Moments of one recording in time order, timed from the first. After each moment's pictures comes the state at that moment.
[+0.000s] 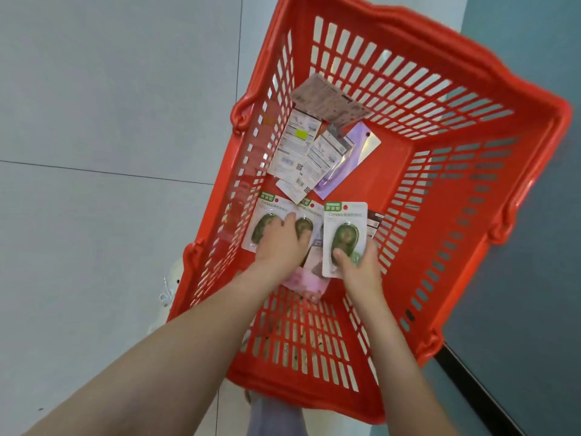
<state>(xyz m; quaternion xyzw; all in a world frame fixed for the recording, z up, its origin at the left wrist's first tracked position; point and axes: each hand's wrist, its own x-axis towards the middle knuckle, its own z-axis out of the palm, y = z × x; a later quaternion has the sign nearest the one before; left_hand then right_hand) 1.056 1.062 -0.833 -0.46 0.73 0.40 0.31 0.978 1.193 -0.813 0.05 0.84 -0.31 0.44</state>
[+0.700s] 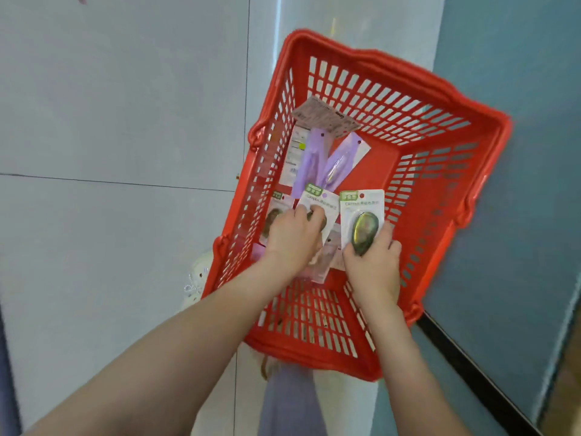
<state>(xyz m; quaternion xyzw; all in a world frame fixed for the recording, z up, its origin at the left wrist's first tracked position) 1.038 1.050 -0.751 -0.24 0.95 0.15 0.17 0.968 1.170 -0.718 -0.02 0.94 -0.12 0.33</state>
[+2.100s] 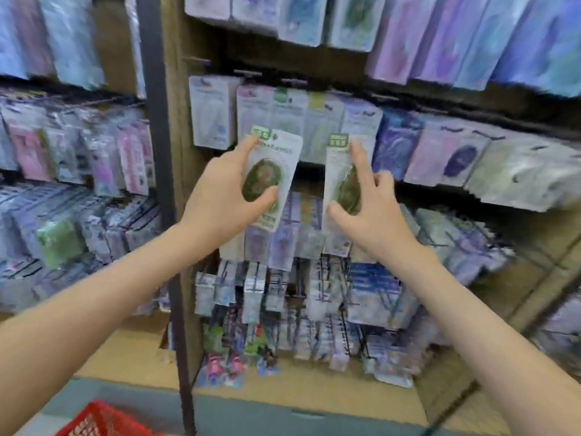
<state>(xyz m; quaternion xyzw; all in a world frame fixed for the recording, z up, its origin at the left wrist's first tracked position) 1.212 1.311 0.260 0.48 0.71 0.43 -0.27 1.371 1.473 0.275 0.14 0.91 -0.19 -0.34</state>
